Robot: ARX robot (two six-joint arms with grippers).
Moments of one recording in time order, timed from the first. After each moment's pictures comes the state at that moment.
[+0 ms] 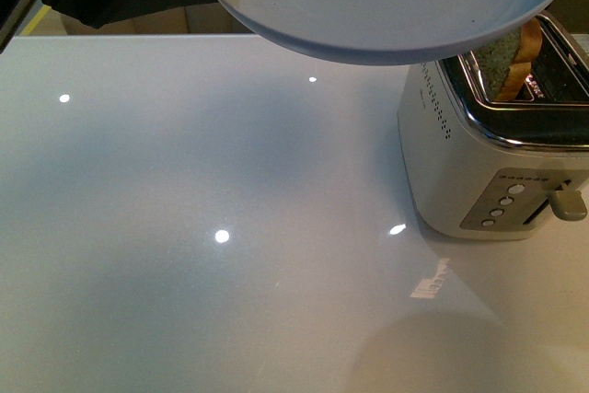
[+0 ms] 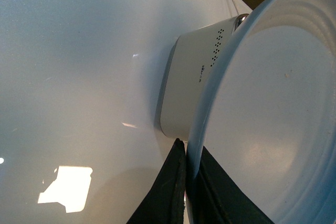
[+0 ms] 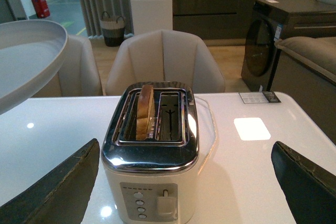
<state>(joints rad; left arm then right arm) -0.45 1.51 0.96 -0.14 0.17 -0.89 0.00 0.01 0.02 0.00 0.00 0.00</state>
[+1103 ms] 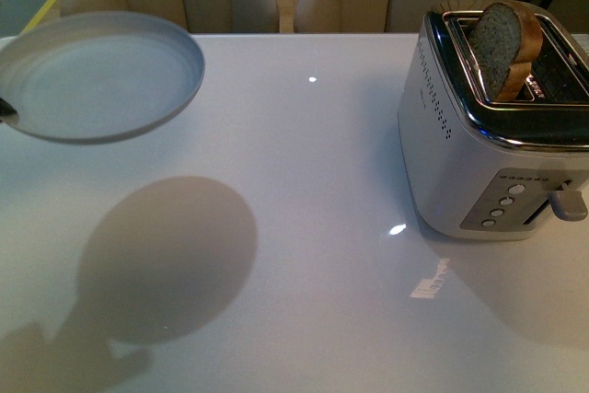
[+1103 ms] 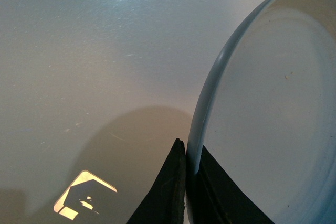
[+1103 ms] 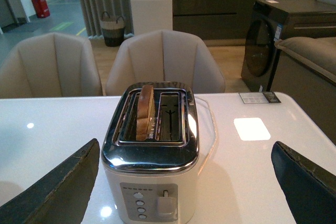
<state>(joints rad) 0.06 1.81 0.87 0.05 0.11 -0.75 0.00 0.01 0.02 0.00 0.00 0.00</state>
